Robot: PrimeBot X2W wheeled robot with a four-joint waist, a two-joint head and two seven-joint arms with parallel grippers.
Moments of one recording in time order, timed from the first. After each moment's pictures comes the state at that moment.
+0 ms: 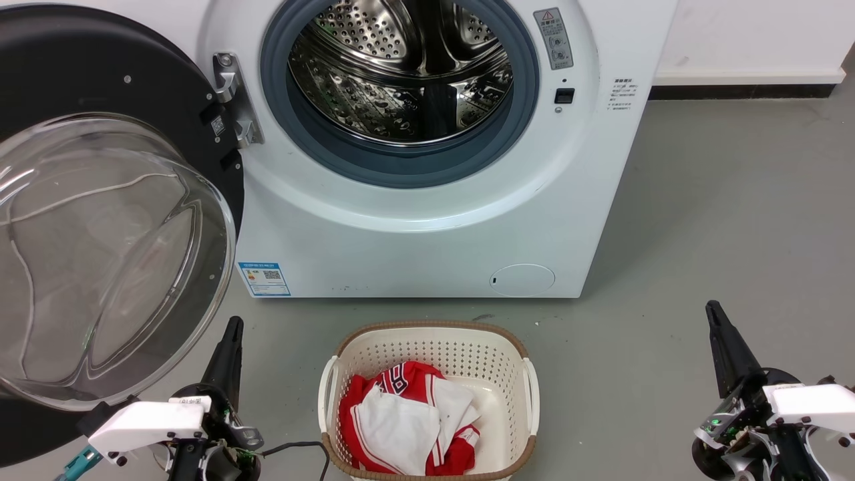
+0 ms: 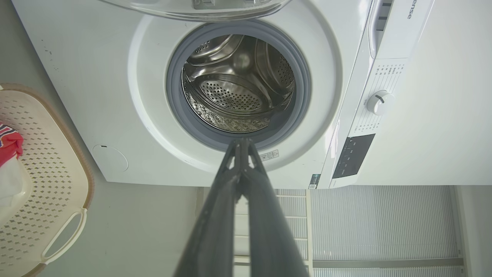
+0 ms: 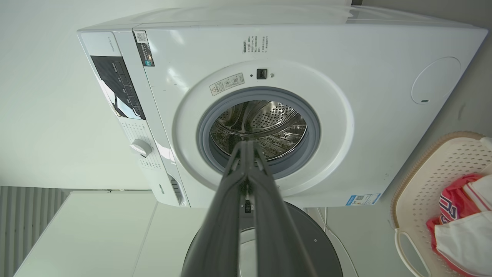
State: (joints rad) left arm -0.11 0.05 0.11 0.25 -1.61 -0.13 0.11; right arm -0.10 -0.07 -0.08 0.24 1.64 0.13 0.09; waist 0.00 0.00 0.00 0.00
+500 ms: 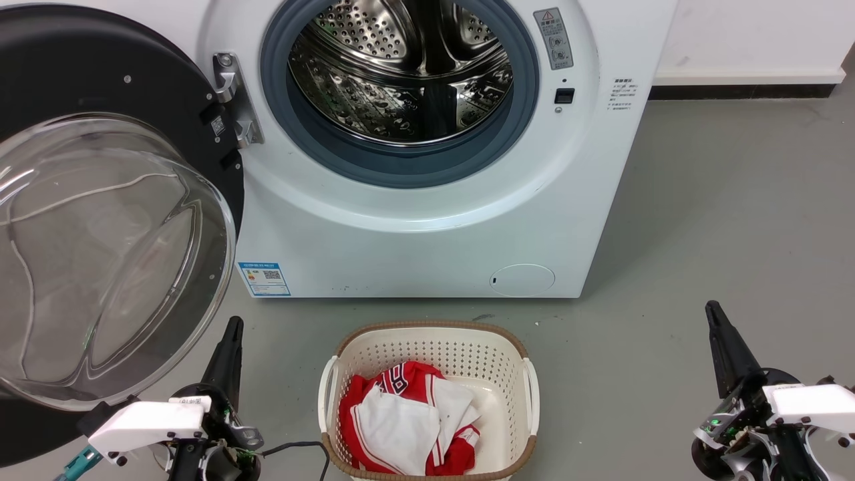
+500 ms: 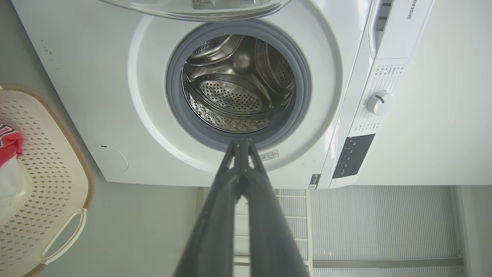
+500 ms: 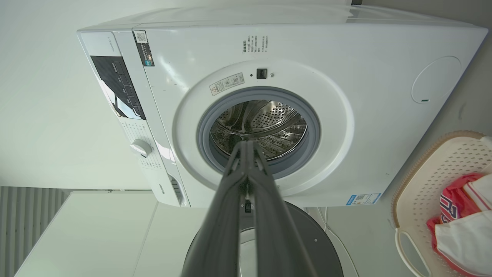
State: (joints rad) left arm -0.11 0.05 0.11 0.25 -1.61 -0.13 0.11; right arm -0.10 -0.07 -0.09 0.24 1.64 0.13 0.09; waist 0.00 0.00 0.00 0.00
